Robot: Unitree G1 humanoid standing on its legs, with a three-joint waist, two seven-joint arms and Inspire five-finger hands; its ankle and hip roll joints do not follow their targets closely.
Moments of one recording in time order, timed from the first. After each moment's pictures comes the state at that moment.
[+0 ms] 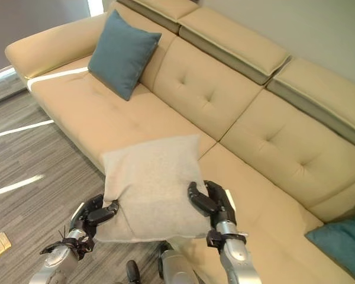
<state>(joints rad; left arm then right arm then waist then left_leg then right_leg) 0.19 0.35 -0.22 0.19 -0.65 -0.04 0.05 0.18 -0.29 0.08 0.07 0.33 -0.07 -0.07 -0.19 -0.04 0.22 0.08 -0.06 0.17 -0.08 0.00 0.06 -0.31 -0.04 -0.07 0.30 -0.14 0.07</state>
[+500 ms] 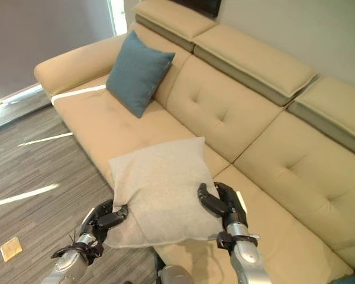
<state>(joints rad) 0.19 0.30 -0.28 0.18 -0.65 -0.04 0.02 0.20 -0.34 -0.01 0.08 0.33 -0.07 -0.06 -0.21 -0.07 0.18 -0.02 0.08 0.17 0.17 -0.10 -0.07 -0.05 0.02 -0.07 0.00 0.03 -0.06</state>
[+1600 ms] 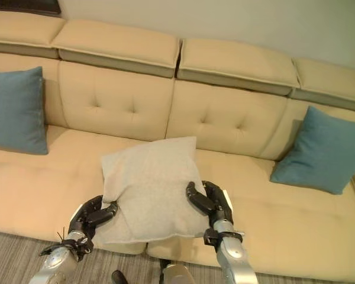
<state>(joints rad) 0.20 0.32 -0.23 0.18 -0.65 -0.04 0.06 0.16 -0.28 0.04 0.11 0.32 -0.06 -0.08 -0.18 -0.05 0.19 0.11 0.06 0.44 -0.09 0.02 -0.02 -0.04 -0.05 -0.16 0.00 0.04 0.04</state>
